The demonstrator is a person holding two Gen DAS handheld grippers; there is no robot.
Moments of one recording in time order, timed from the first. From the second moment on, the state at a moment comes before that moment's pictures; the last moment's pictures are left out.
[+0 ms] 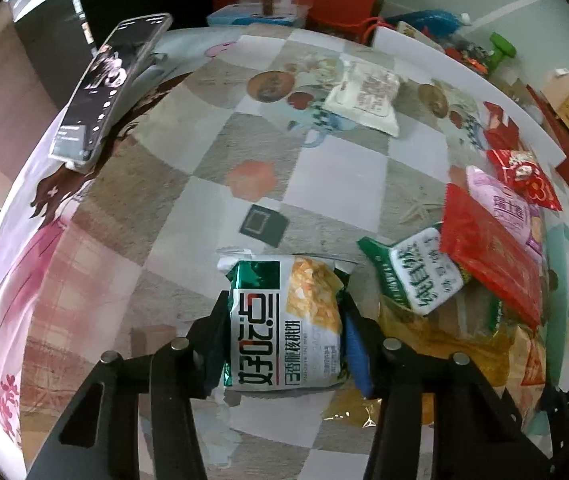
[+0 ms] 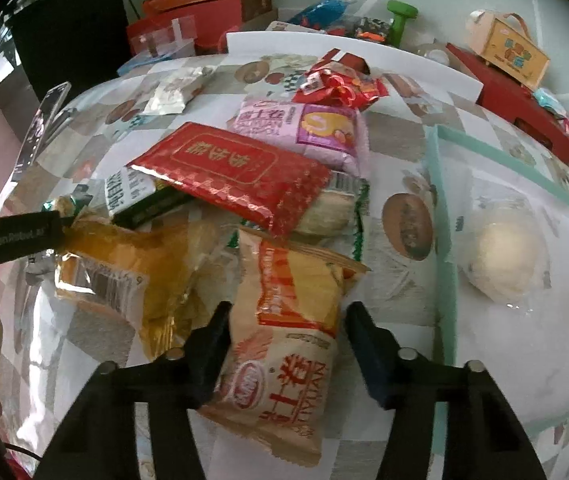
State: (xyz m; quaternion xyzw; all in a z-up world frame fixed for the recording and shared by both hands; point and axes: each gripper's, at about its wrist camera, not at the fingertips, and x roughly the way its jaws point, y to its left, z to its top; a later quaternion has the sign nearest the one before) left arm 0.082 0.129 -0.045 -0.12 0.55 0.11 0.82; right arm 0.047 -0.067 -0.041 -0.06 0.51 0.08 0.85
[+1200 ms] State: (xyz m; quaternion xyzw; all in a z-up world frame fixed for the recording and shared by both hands) left arm 0.054 0.104 0.040 -0.12 0.45 0.07 0.88; right arm 0.023 -0.100 0.033 0.04 0.43 0.12 0.89
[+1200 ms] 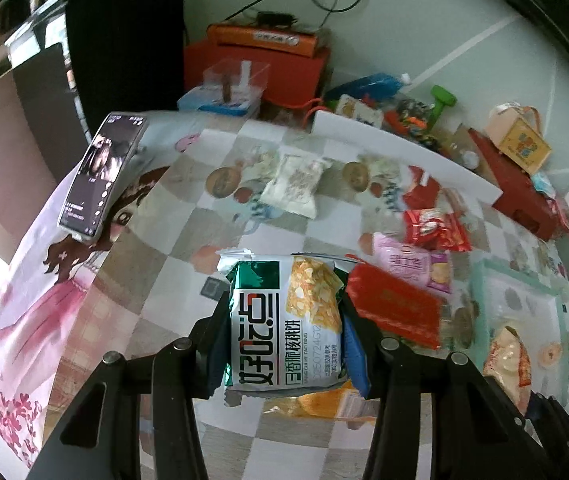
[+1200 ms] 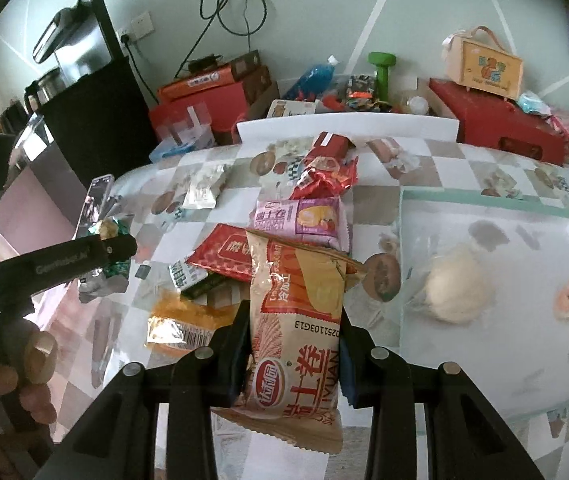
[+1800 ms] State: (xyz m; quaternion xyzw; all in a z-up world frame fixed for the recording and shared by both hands) left arm 0.054 0.026 0.062 -0.07 0.44 -0.01 0.90; right arm 0.020 -0.213 0.056 0.12 0.40 0.01 0.91
